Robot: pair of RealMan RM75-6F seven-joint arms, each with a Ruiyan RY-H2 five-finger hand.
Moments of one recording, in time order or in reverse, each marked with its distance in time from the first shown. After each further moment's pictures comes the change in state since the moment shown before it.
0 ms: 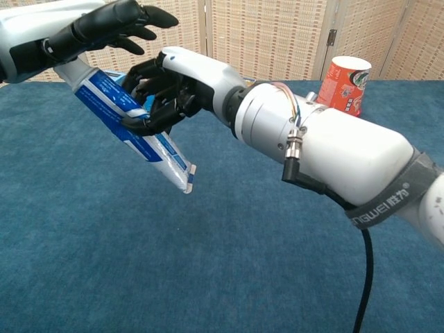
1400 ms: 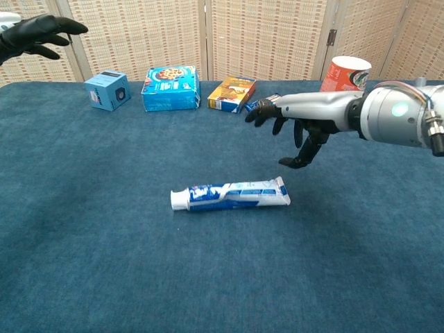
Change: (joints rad) left arm 0.118 0.040 0.001 0.140 -0.111 0.095 -0.058; right arm 0.032 0.414 -0.230 -0.112 0.350 -0.102 -0.523
